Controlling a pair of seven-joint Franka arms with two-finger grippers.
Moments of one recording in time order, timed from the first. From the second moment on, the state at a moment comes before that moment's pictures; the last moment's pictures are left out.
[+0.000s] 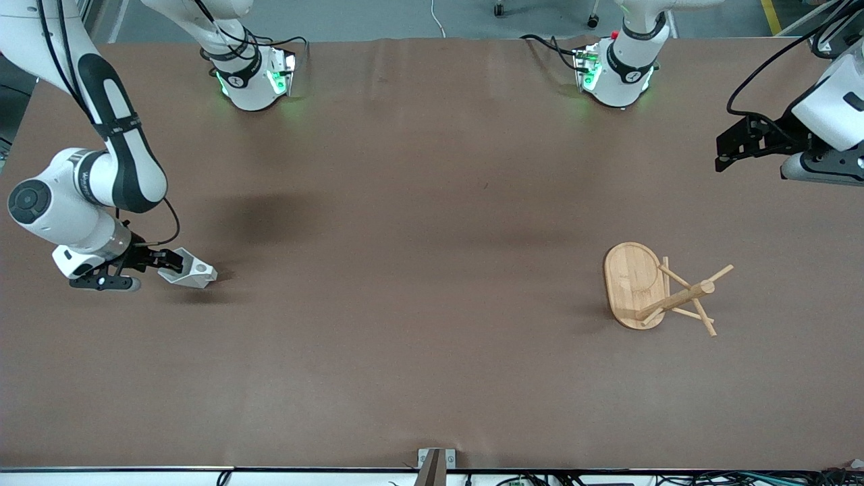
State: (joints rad) left arm -0.03 0.03 -0.10 -1.46 0.00 1.47 0.02; right arm -0.15 0.34 -0.04 -2.13 0.00 2.52 -0.15
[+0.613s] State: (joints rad) left arm -0.06 0.03 -0.10 -1.46 0.00 1.47 0.02; right arm -0.15 0.36 -0.04 -2.14 0.04 2.56 -0.15
